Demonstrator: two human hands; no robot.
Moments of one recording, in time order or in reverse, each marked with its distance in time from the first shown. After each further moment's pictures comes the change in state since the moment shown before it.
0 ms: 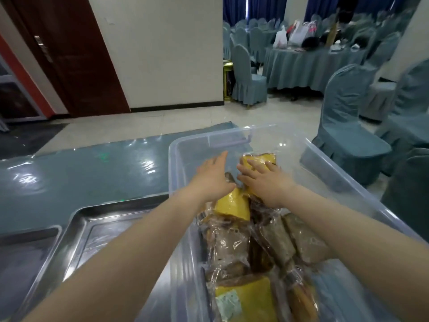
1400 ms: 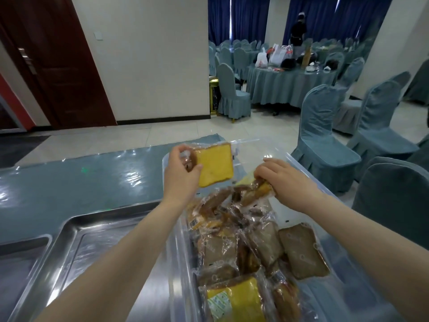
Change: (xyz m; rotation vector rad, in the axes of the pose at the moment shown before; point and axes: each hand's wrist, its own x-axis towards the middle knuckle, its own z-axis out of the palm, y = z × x) left_hand -0.051 -0.001 -0.024 -0.817 0.592 0.005; right_hand -0.101 0.021 -0.048 0.287 0.412 0.061
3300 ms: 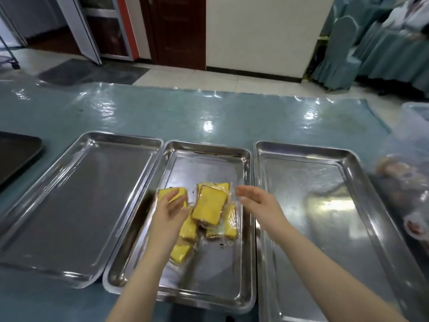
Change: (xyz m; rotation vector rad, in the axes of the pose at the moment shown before) left_hand -0.242 -0.190 -0.570 -0.174 0.232 -0.471; right_hand 0.095 -0.628 0.120 1.340 -0.266 0.451
